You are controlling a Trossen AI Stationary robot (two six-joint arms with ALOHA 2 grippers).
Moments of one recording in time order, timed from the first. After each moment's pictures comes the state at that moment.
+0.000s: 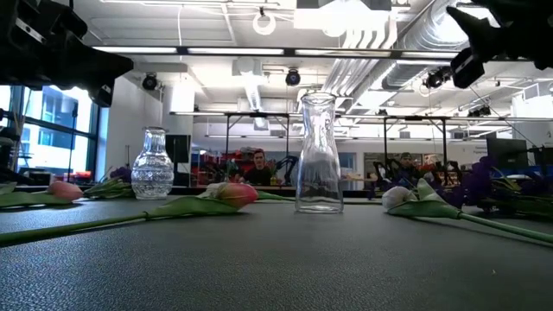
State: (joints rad) left arm -0.04 0.00 0.01 0.02 -0.06 -0.10; right arm 0.24 0.38 0.03 0.61 0.06 0.36
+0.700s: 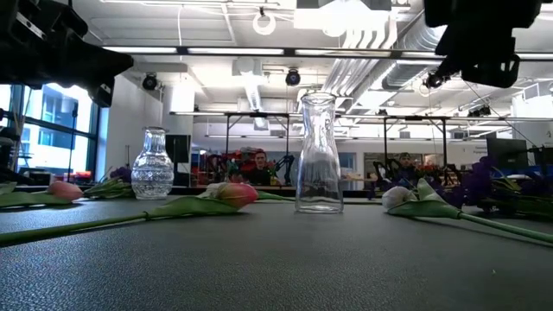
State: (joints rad) left arm -0.04 0.00 0.01 0.04 -0.06 -0.15; right arm 0.43 1.12 0.78 -0.45 0.19 1.08
